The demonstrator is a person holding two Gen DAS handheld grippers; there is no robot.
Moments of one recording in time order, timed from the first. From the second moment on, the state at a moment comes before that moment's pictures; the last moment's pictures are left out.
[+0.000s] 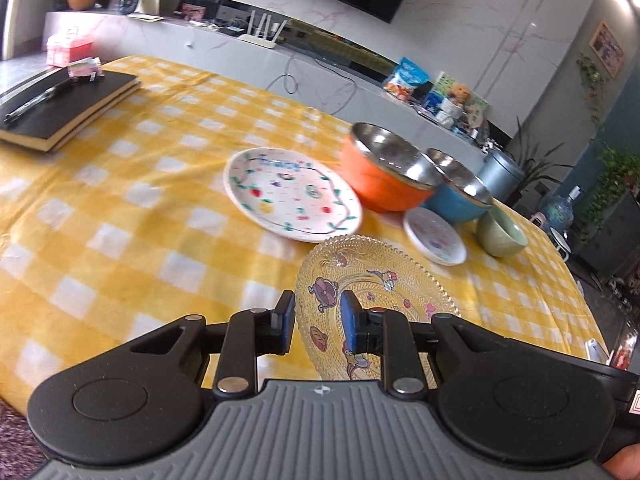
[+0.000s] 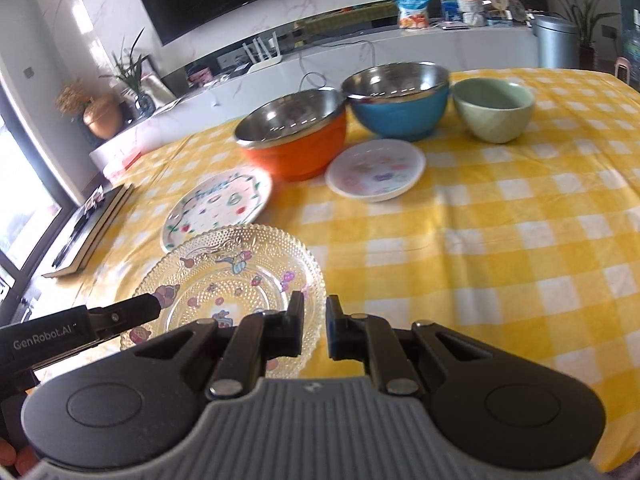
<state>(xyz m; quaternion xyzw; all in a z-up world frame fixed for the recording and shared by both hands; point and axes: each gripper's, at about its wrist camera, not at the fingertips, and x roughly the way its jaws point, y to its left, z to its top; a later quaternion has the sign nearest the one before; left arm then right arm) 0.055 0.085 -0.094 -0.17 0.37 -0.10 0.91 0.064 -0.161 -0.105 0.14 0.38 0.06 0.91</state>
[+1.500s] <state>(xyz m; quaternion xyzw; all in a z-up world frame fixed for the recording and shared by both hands) 0.054 0.102 -0.073 -0.10 0.35 -0.04 0.93 0.056 -0.139 -0.092 0.09 0.34 0.07 0.93</state>
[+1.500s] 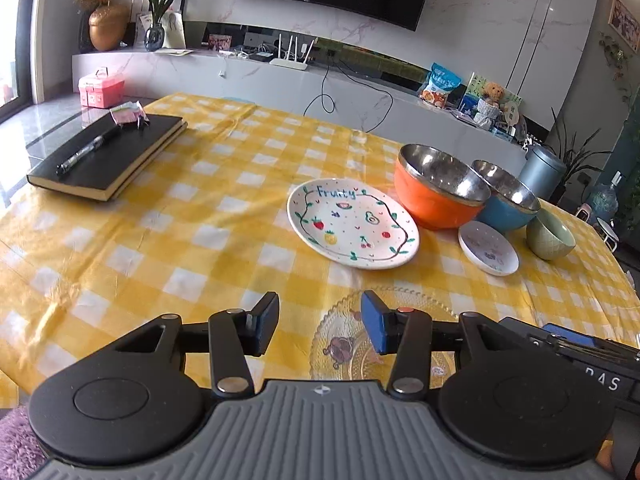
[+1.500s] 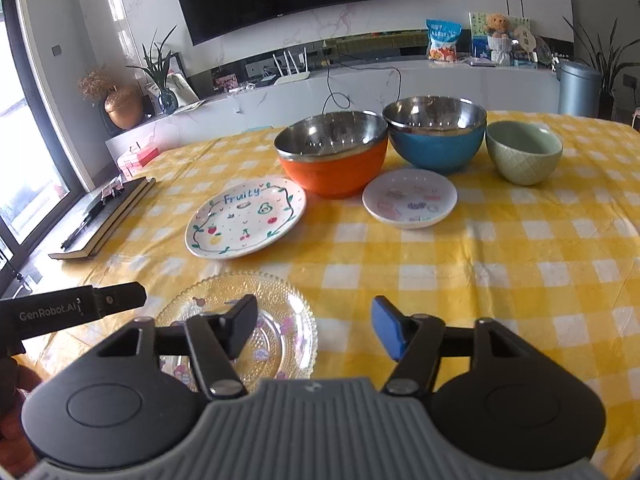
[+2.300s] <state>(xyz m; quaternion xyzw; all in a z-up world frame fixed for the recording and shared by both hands) 0.138 0.111 -0.068 -0.13 0.34 -0.02 0.93 0.142 -0.123 -0.085 0.13 0.33 0.04 0.93</state>
